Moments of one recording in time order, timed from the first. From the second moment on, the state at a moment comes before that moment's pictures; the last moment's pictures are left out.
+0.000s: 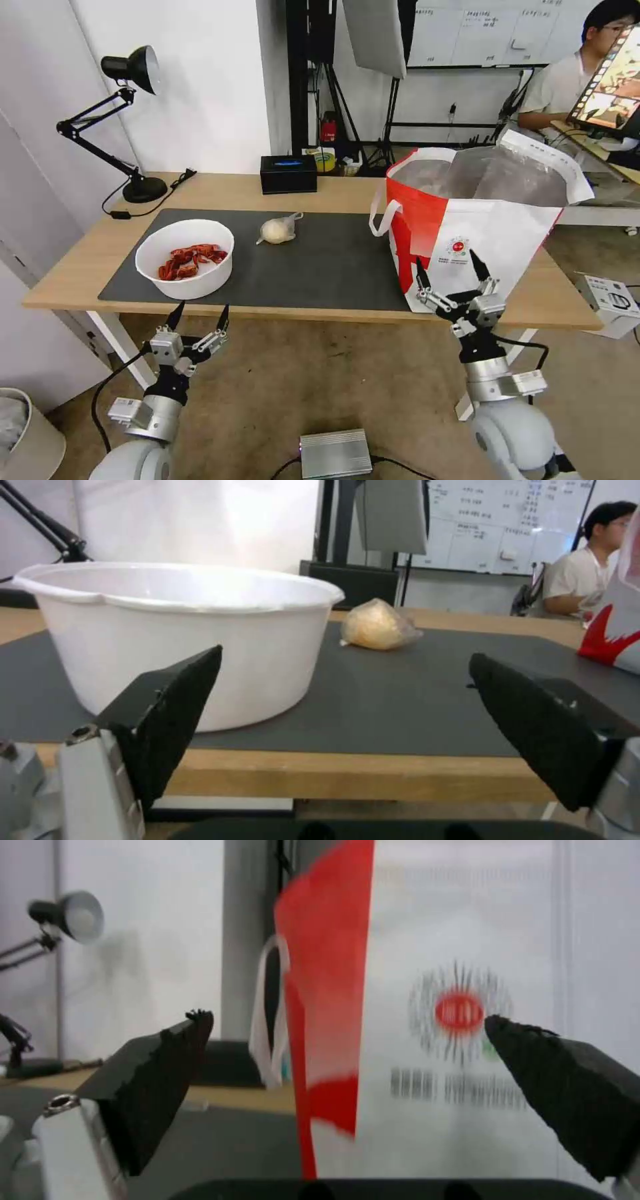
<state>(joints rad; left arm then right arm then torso) 1.60 -1.44 -0.72 -2.03 -0.31 -0.14 0.26 -1.46 1.18 0.43 2.02 0.26 0.37 0.09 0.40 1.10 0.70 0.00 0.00</state>
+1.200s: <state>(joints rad) 1.66 -1.46 -0.70 -2.06 -0.30 -0.12 0.23 -1.68 1.20 0.31 2.10 0.21 0.24 0.27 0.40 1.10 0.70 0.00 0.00</state>
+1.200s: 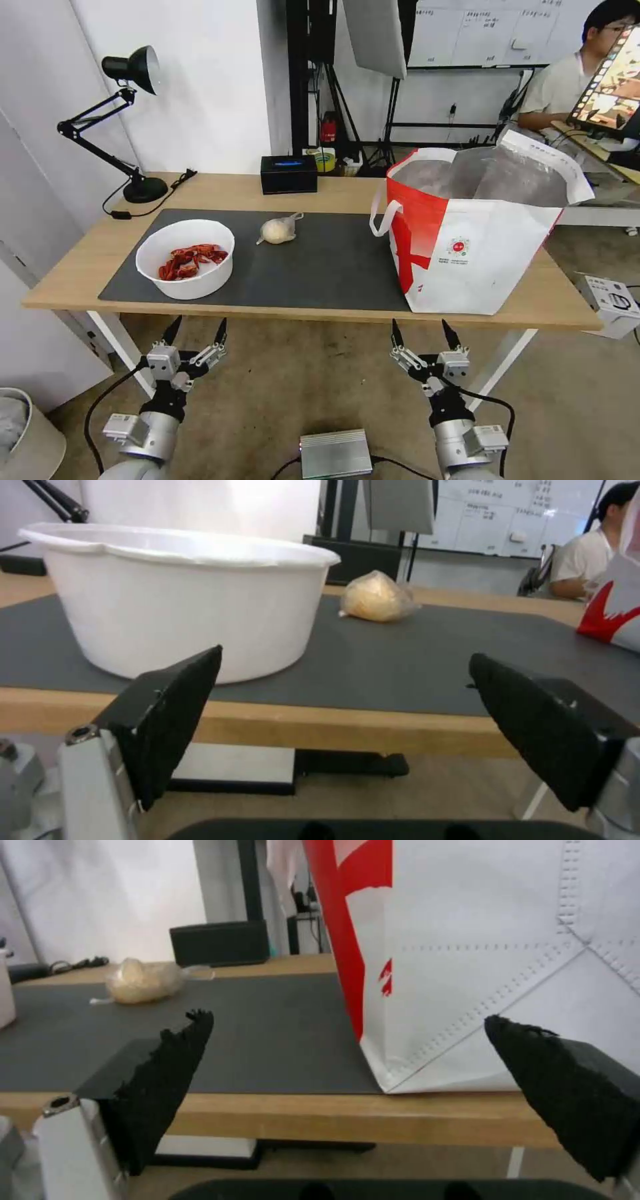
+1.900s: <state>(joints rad) 1.63 -1.50 -0.72 -2.05 -0.25 -0.10 0.23 -1.59 1.12 0.27 2.09 0.29 0.24 0.27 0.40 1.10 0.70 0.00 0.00</state>
